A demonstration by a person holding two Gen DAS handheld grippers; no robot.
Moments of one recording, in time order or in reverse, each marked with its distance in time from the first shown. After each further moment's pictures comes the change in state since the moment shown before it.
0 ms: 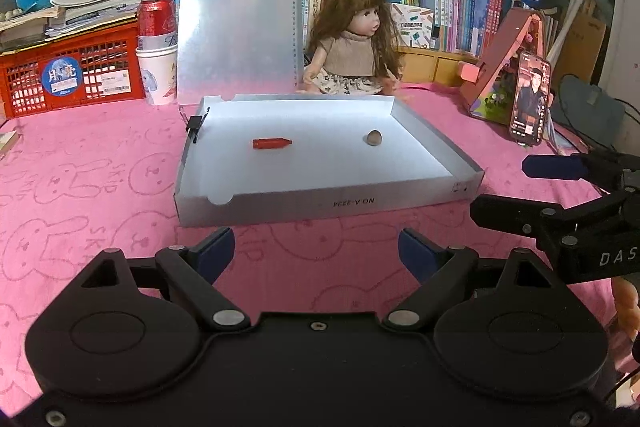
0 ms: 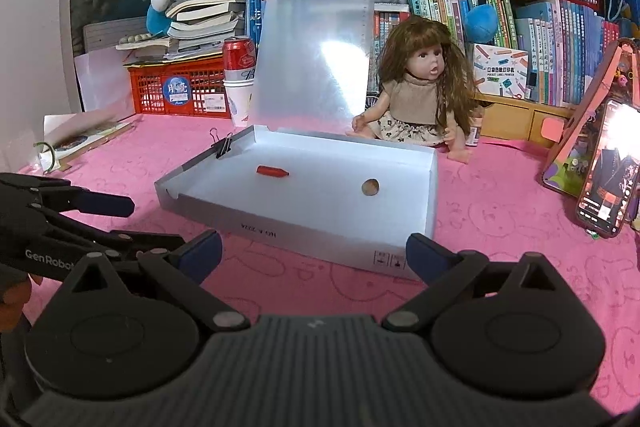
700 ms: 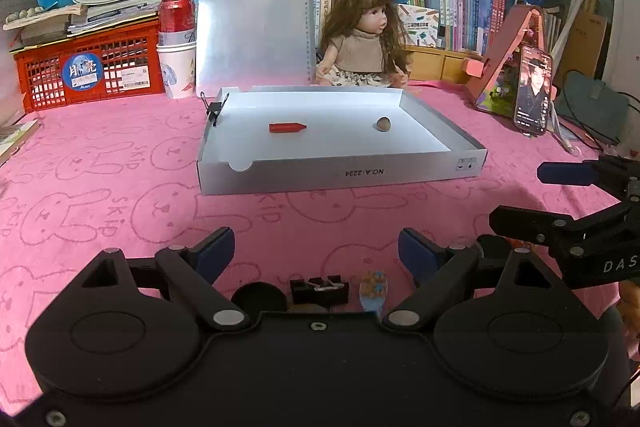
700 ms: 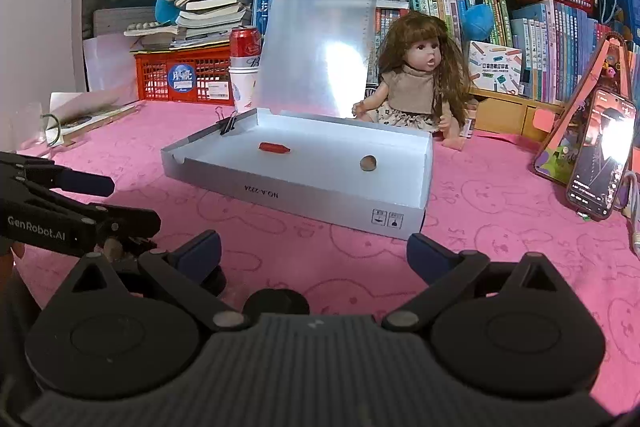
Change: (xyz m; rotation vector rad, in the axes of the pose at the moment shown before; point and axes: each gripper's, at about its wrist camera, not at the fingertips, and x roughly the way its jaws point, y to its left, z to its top) left arm -0.020 0.001 -0.033 0.005 -0.031 0.034; right arm -0.015 0.006 -0.034 -0.037 -0.016 -0.011
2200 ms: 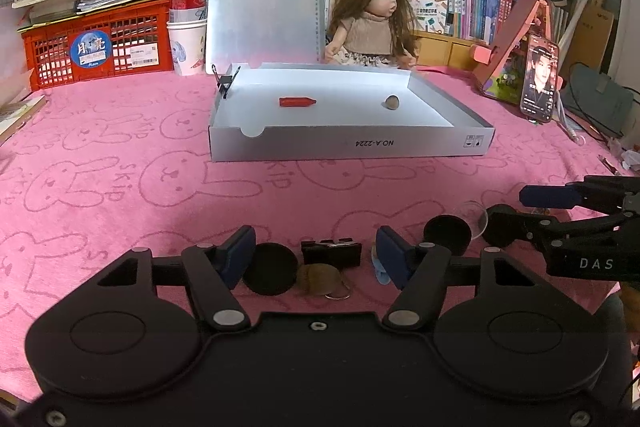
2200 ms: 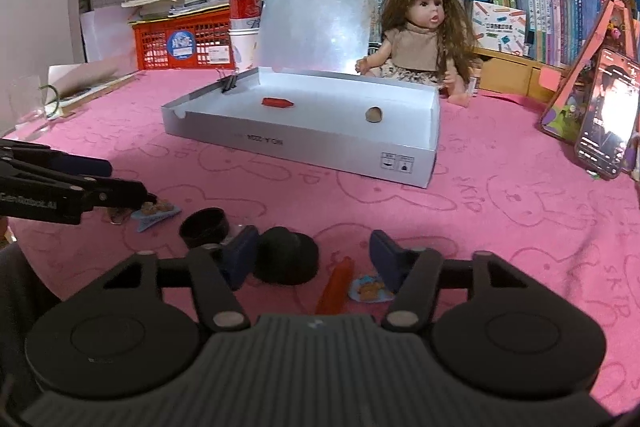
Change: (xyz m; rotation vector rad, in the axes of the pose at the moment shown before) left arm -0.001 0.007 -0.017 -0.031 0.041 0.011; right arm 0.008 0.004 -0.022 0.012 0.083 0.011
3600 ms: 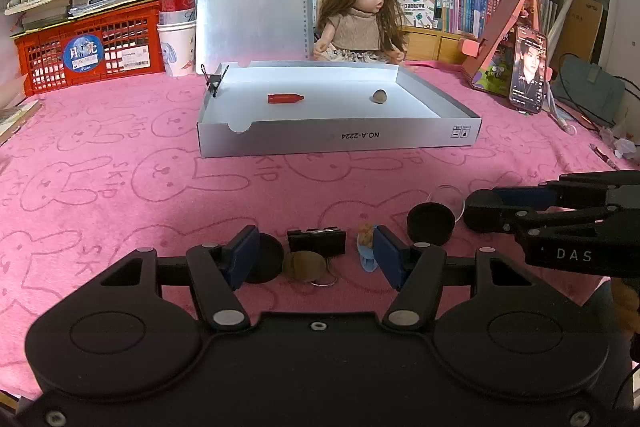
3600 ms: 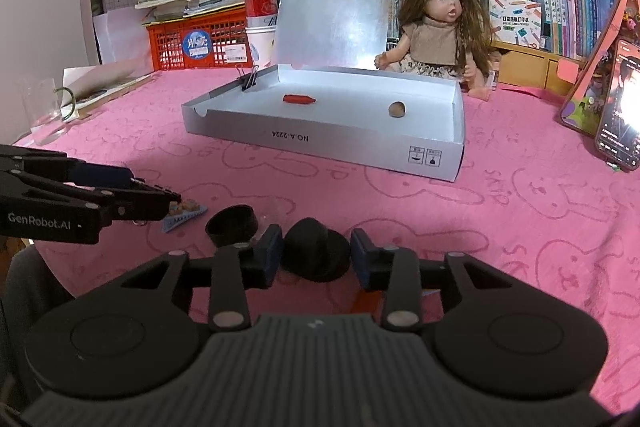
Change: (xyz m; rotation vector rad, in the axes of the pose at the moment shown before) left arm -0.006 -0.010 -0.006 0.030 -0.003 -0.014; right arm 0.004 0.007 -0.003 0.031 0.015 0.047
